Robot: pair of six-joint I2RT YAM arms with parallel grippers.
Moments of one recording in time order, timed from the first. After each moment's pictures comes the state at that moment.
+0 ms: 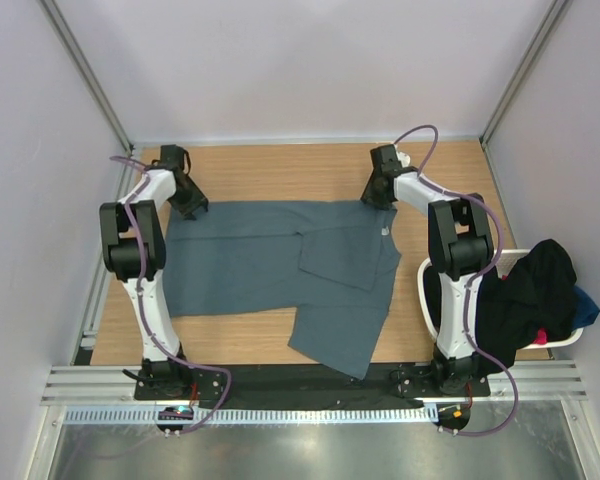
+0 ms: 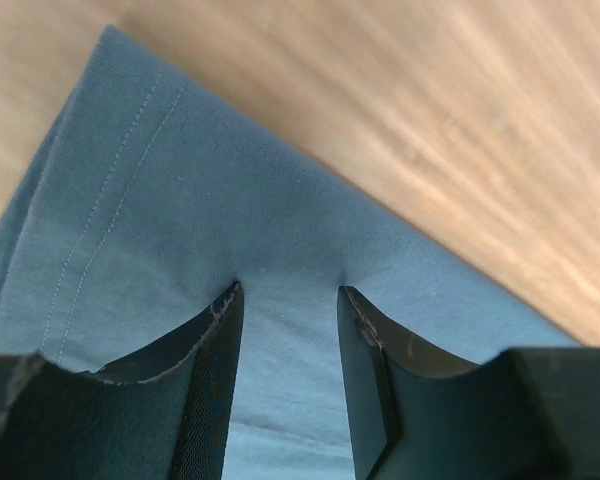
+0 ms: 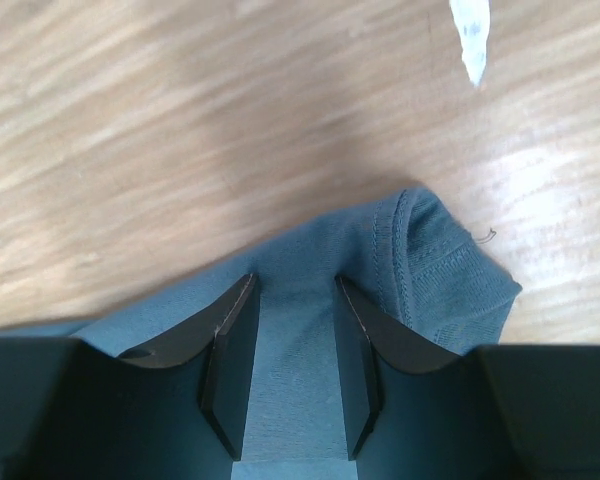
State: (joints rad) left arm 0.06 2.13 1.61 -0.63 -0.03 -0.63; right arm 0.24 2.13 1.56 -0.40 0.17 0.61
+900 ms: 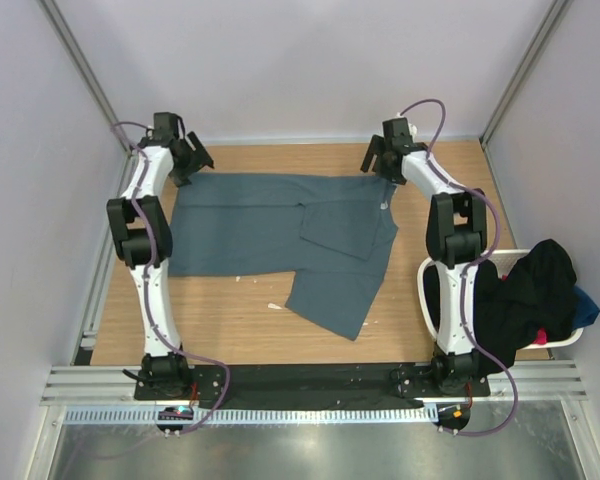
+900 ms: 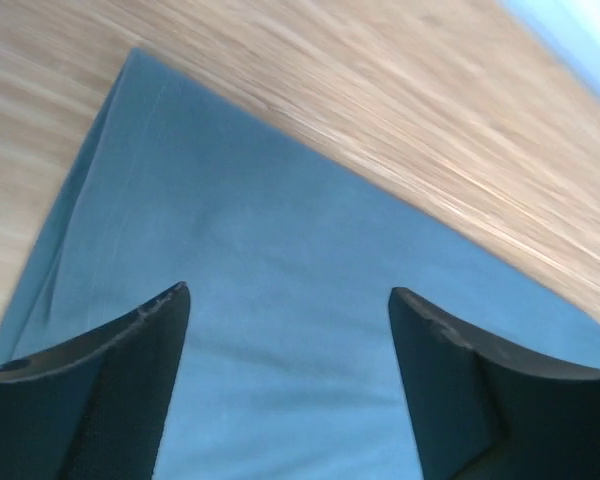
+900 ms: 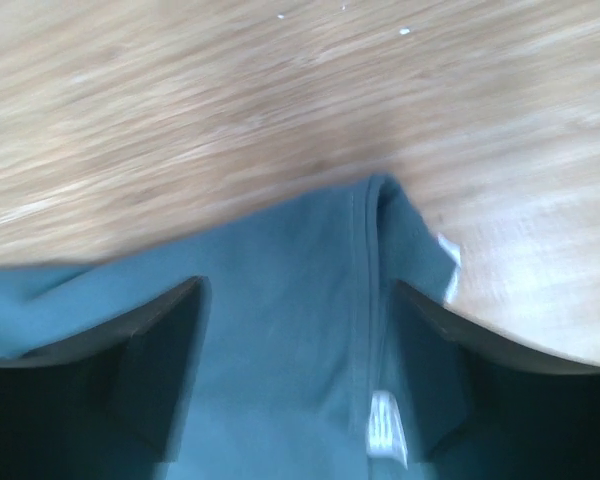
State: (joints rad) left arm 0.07 2.39 2.15 -0.70 0.10 -0.54; right arm 0.17 2.33 1.96 -0.48 0.13 0.47
